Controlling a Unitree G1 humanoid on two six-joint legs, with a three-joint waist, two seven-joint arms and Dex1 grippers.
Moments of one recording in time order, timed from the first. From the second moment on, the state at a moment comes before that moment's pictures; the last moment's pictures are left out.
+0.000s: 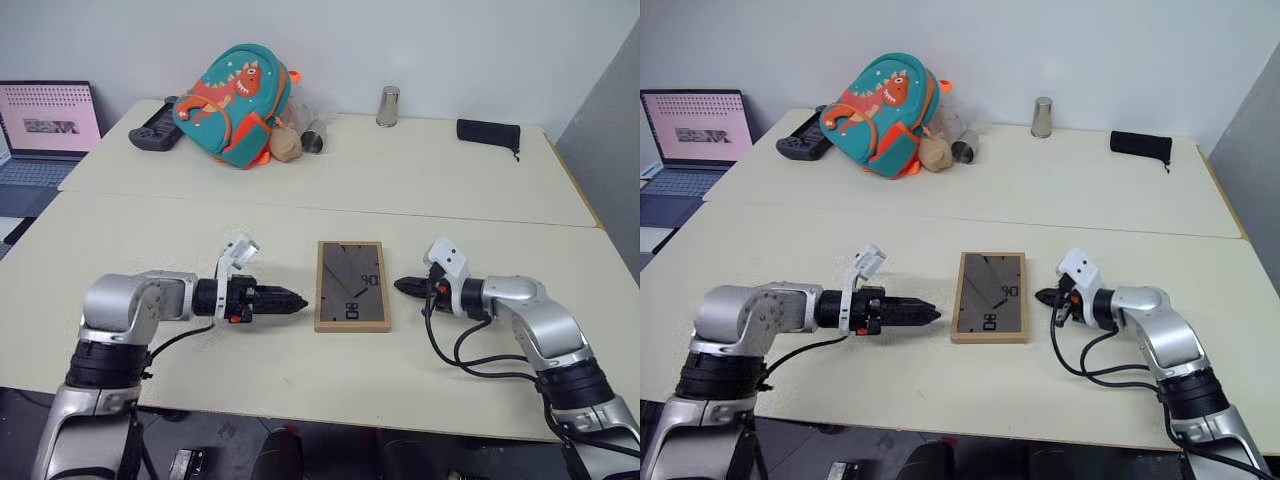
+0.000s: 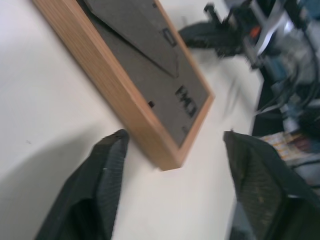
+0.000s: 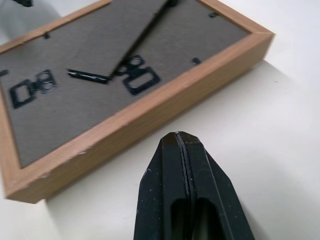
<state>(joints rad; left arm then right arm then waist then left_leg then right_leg) -0.56 0.65 0.09 0.05 -0.65 1.40 -1.08 -0.42 -0.54 0.15 -0.07 0.23 0.61 0.89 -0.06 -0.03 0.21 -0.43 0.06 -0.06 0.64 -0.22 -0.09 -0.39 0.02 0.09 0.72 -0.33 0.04</state>
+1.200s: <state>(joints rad) -0.61 0.50 0.07 0.19 -0.71 1.41 -0.92 -0.45 -0.45 0.26 -0.04 0.20 0.59 0.83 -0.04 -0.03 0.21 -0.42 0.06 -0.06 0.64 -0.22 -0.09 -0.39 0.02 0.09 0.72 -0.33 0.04</state>
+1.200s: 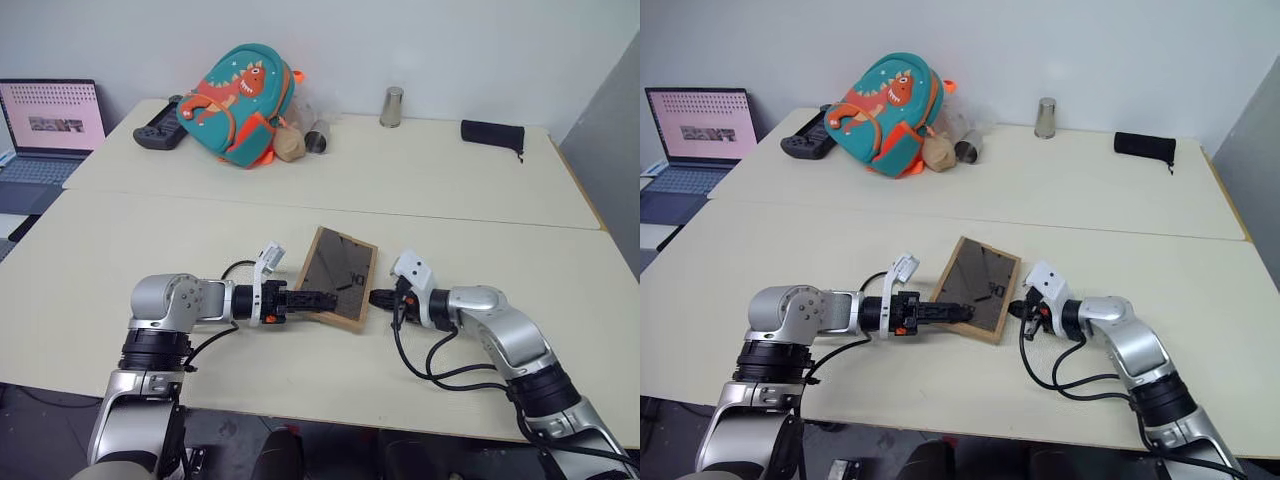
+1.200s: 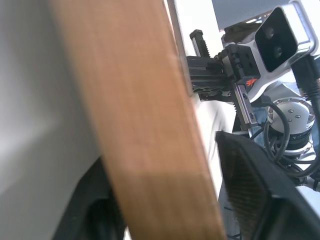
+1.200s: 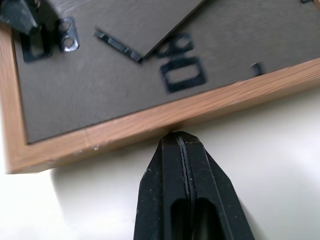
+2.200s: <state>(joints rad) -0.56 0.41 0.23 0.06 -0.79 1.39 -0.72 -0.73 -0.29 0.04 0.06 0.49 0.85 0.72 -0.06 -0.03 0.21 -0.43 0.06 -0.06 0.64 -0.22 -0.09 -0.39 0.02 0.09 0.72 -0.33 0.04</state>
